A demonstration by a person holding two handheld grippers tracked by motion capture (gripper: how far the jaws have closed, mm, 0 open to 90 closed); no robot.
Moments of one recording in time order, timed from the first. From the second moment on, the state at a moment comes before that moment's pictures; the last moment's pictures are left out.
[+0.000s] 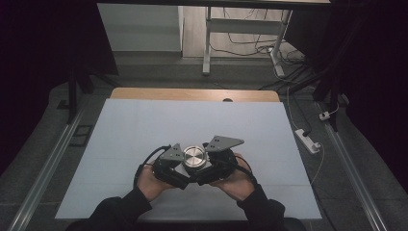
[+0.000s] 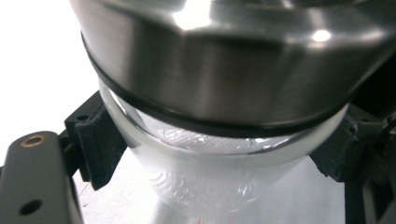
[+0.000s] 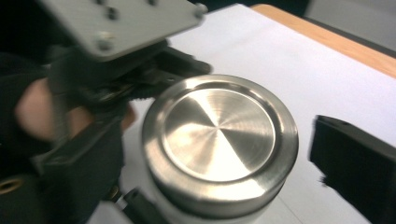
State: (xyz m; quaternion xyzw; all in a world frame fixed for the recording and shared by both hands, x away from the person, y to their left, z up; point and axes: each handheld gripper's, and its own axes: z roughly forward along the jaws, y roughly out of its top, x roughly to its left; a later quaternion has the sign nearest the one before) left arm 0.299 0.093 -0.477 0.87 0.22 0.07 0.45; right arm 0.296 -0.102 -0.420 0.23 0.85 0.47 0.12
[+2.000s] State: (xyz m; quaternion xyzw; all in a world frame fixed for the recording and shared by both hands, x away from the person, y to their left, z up) left arm 0.312 0.104 -0.483 0.88 0.16 0.02 0.45; right arm 0.312 -0.131 -0.415 0.11 0.84 0.54 0.04
